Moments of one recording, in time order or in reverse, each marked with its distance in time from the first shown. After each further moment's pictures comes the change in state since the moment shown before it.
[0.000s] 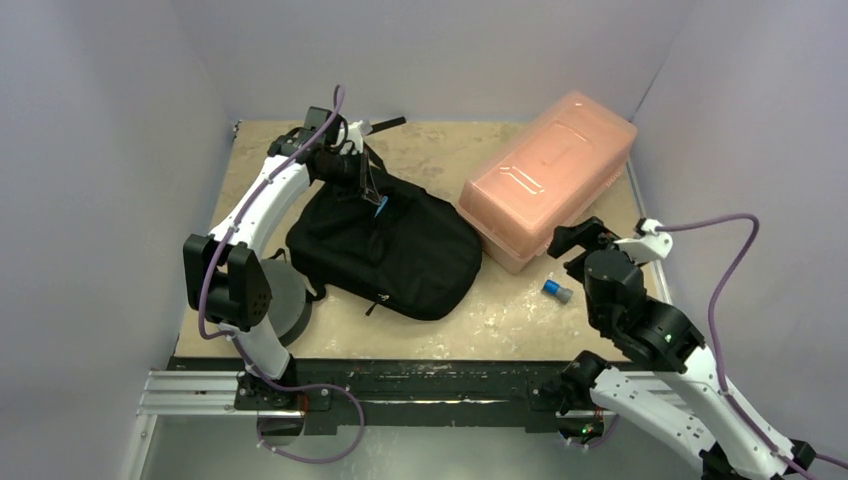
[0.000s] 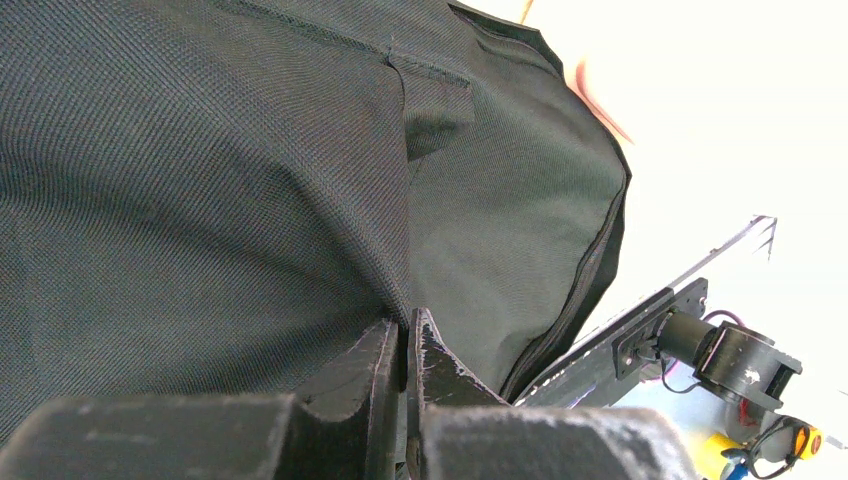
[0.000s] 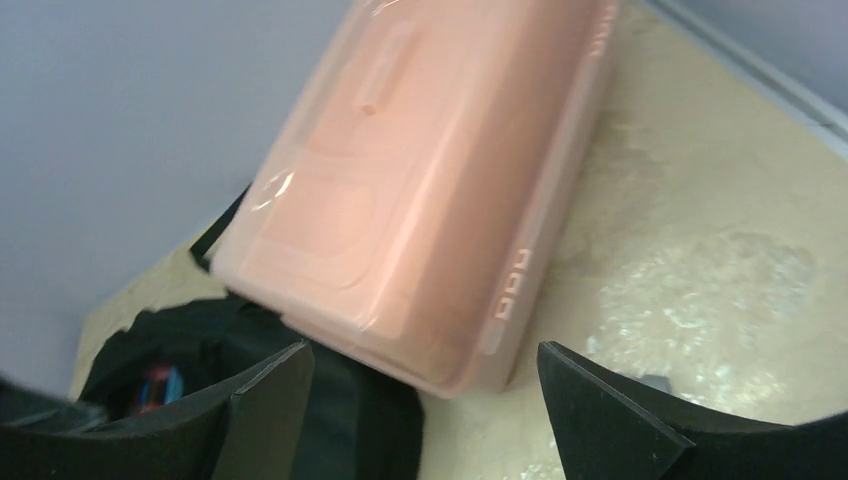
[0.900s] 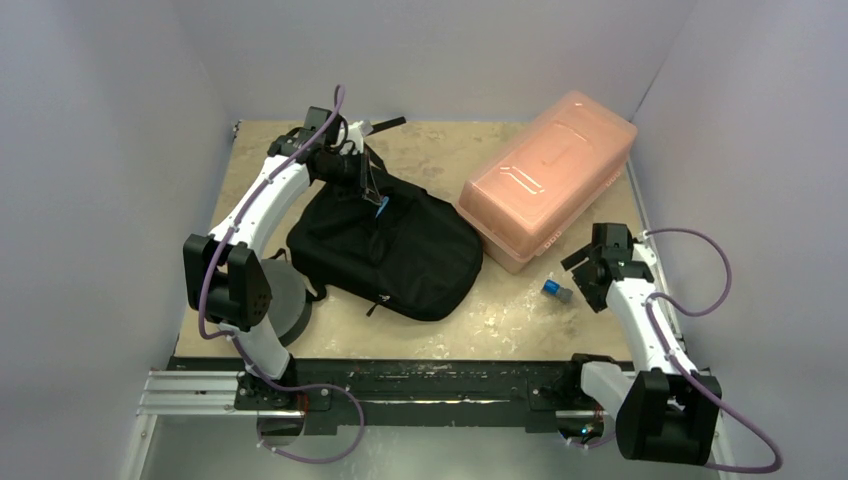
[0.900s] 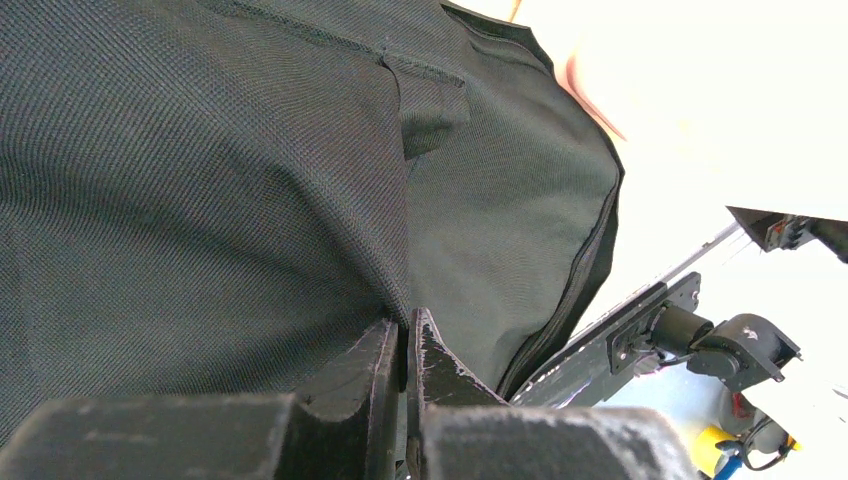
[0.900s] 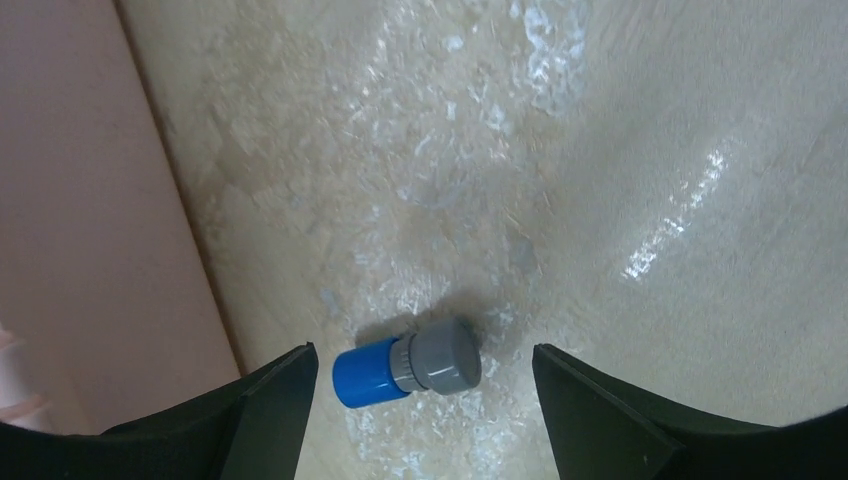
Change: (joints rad) left arm 0.000 0.000 0.000 0.000 0.018 0.000; right arm -0.831 0.440 -0.246 0.028 -0.533 0.105
